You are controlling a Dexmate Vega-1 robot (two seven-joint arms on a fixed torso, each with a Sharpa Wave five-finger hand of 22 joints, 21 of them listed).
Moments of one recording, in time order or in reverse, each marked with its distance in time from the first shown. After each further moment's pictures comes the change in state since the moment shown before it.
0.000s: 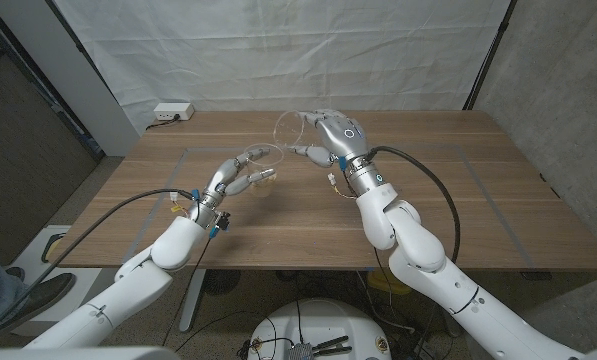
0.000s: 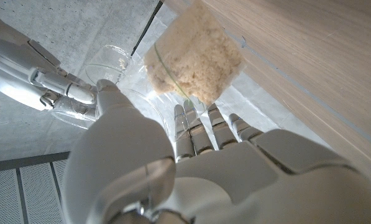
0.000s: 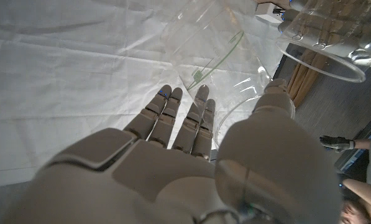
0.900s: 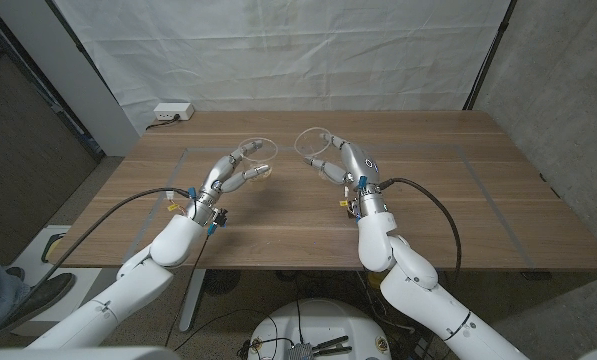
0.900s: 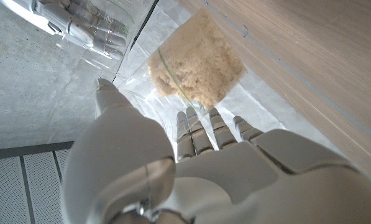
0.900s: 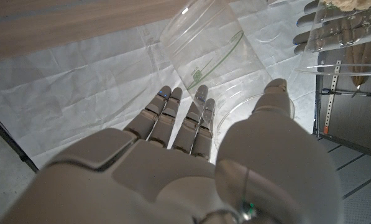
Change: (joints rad) left arm -0.043 -0.038 0.007 0.095 -0.024 -0.082 -0.023; left_hand 0.002 -0.022 -0.029 -0.001 0.000 -0.124 -0.015 -0.014 0.000 -0.110 -0.007 -0.006 0.000 -0.098 -0.001 -0.007 0.000 -0.047 0.039 -0.015 0.000; right arm -0.097 0.072 0.011 0.113 0.411 -0.024 -0.268; right_hand -0.001 0.001 0.000 0.000 -0.001 0.011 -0.001 -0.006 0.000 -0.007 0.007 -0.007 0.005 0.000 0.000 0.000 0.000 -0.015 0.000 0.000 0.000
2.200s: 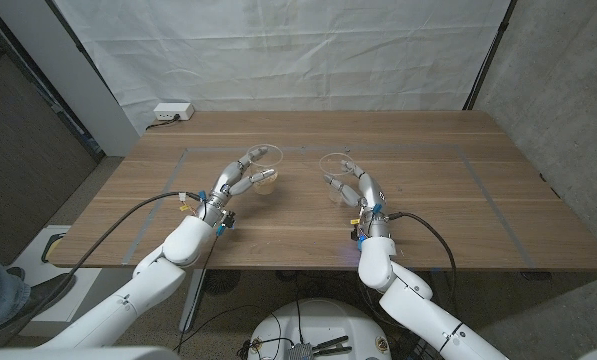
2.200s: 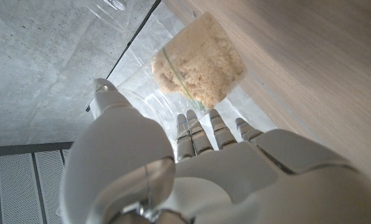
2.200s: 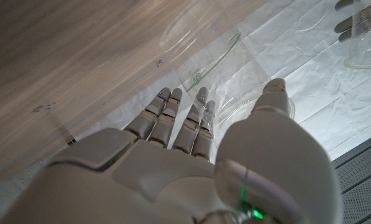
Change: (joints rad) left arm -0.083 -0.075 0.057 0.138 -0.030 0.000 -0.068; left_hand -0.006 -0.014 -0.015 0.007 0.012 -0.038 -0.019 0.005 0.000 -0.043 -0.011 0.000 0.000 -0.027 0.005 0.000 0.000 -0.034 0.012 0.000 0.000; right arm -0.013 0.030 0.011 0.218 0.331 0.128 -0.205; right_hand 0.006 0.005 -0.001 0.002 -0.004 -0.027 -0.027 -0.006 0.000 -0.030 -0.035 -0.015 -0.001 -0.027 0.001 -0.004 0.000 -0.021 0.000 -0.001 0.000
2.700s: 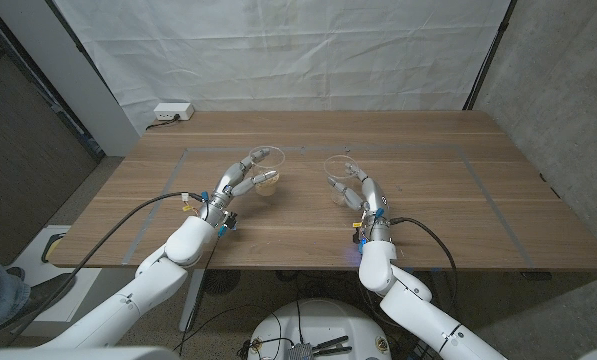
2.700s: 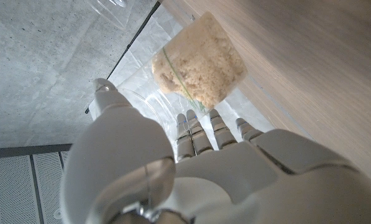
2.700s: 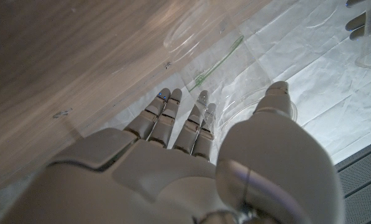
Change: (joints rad) left arm -0.005 -0.004 0.006 0.008 0.004 0.002 -0.006; left_hand 0.000 0.000 0.000 0.000 0.008 0.000 0.000 0.008 0.000 -0.001 -0.001 0.005 0.000 0.000 0.000 0.000 0.000 -0.005 0.005 0.000 0.000; right arm 0.010 0.005 -0.006 0.054 0.028 0.036 -0.041; right_hand -0.027 -0.013 -0.016 0.016 -0.007 -0.034 -0.037 -0.017 -0.003 -0.025 -0.024 -0.020 0.000 -0.024 0.002 0.000 0.005 -0.016 0.009 0.000 0.000
